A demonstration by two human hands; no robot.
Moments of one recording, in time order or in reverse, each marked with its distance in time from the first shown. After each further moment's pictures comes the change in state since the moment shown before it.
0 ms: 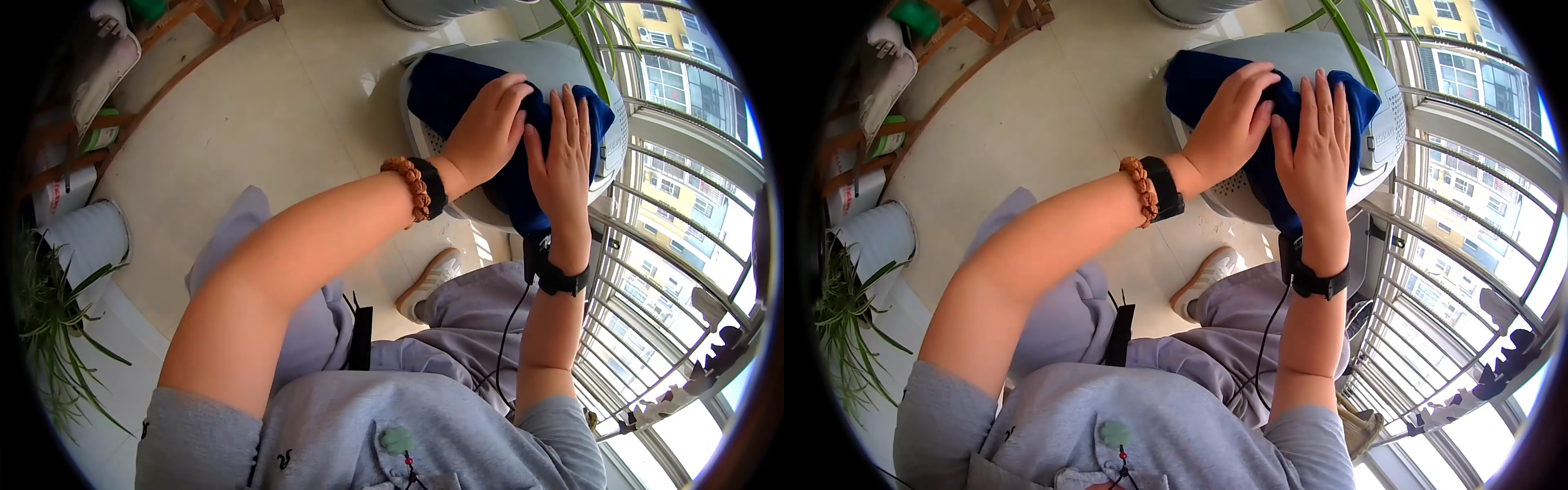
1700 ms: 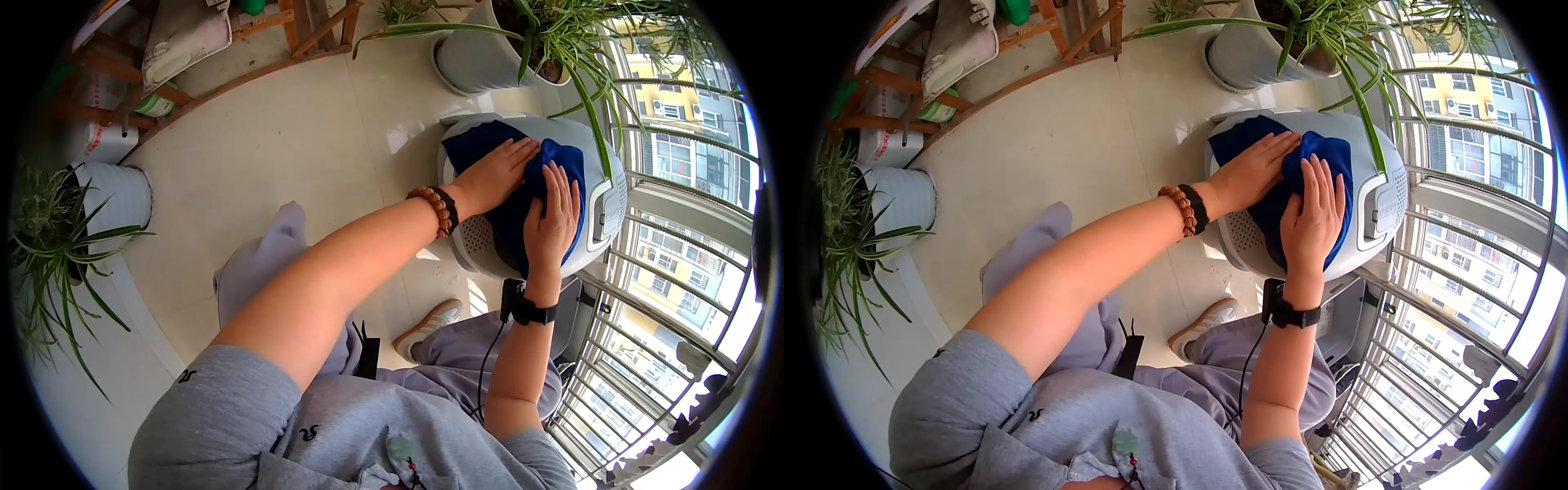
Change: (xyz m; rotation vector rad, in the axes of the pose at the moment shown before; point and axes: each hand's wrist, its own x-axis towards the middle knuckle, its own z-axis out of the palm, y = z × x) left_hand -0.003 -0.048 -0.018 0.273 -0.302 0.223; right_hand 0.000 -0.033 0.011 0.081 0.190 -0.053
